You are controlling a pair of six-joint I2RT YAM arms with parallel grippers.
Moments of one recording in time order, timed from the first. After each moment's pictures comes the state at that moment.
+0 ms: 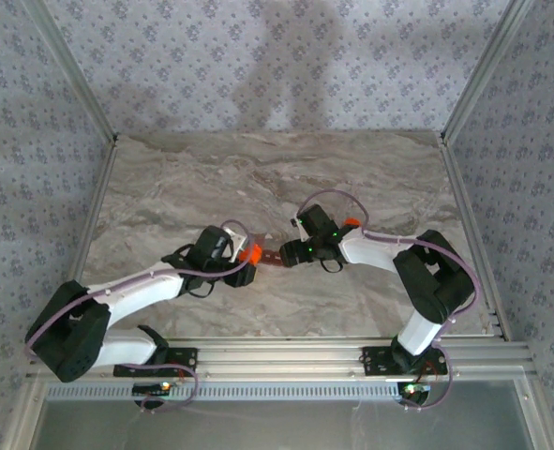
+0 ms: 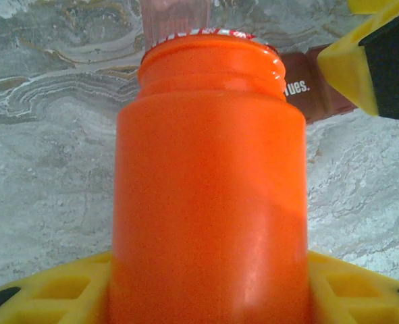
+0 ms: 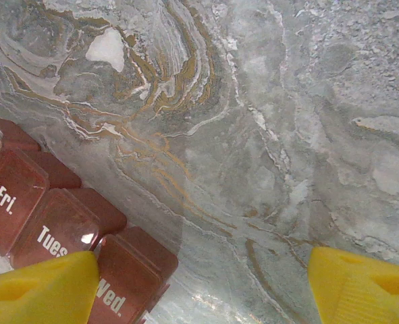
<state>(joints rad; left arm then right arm) -0.68 1.27 0.56 -0.20 0.17 -0.30 0.68 1.68 0.89 -0.22 -0.09 0.31</state>
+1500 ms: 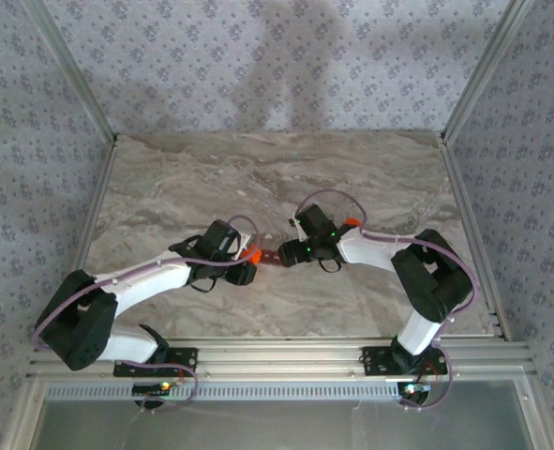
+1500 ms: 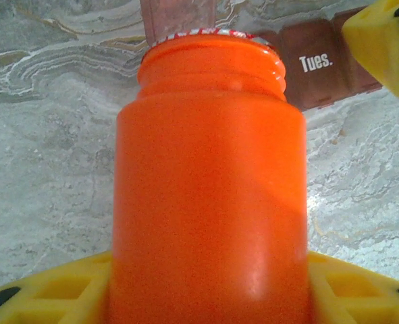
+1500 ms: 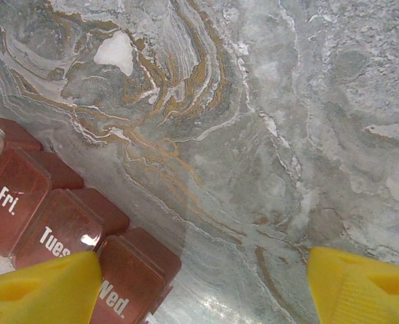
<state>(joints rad) -0.69 1.35 0.68 -0.38 0.13 -0.28 0.69 1.69 0.90 -0.22 -0.09 0.31</state>
